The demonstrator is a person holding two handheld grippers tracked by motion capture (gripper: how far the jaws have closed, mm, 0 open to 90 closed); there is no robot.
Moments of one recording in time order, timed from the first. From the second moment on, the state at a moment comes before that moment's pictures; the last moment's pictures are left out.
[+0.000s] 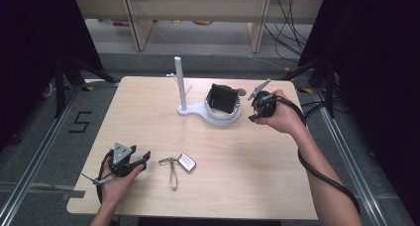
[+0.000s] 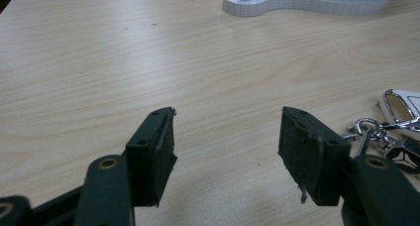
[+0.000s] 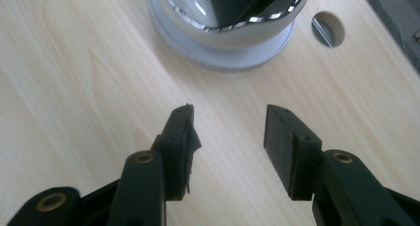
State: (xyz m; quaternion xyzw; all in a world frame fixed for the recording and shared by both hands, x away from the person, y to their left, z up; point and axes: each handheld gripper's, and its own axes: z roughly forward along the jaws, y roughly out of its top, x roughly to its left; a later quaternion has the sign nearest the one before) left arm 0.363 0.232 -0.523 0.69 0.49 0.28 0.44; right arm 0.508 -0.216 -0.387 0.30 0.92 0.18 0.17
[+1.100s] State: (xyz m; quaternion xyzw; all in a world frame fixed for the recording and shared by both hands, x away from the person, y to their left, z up) left arm 0.349 0.183 -0.498 0.80 0.41 0.19 0.40; right arm 0.453 -0.241 -0.445 0.34 0.91 0.19 0.12
